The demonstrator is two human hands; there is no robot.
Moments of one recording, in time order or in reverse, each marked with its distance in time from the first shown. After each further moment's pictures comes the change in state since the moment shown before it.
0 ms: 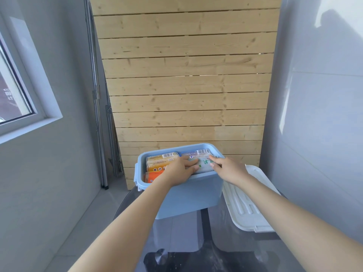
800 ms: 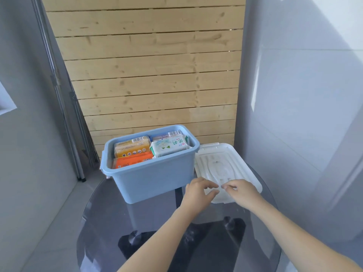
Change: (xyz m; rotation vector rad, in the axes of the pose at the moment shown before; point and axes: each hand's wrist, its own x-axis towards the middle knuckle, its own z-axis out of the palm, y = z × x) left_hand -0.041 0.050 0.166 -0.163 0.044 0.163; right_hand -0.106 0.112 0.039 0.195 -0.060 0.278
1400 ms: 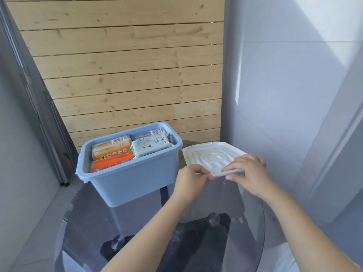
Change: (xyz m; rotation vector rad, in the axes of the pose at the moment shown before) left_hand 0.012 0.049 -0.013 -0.229 0.060 -0.123; right_hand -0.021 0.017 -0.066 -0.168 0.300 -0.300
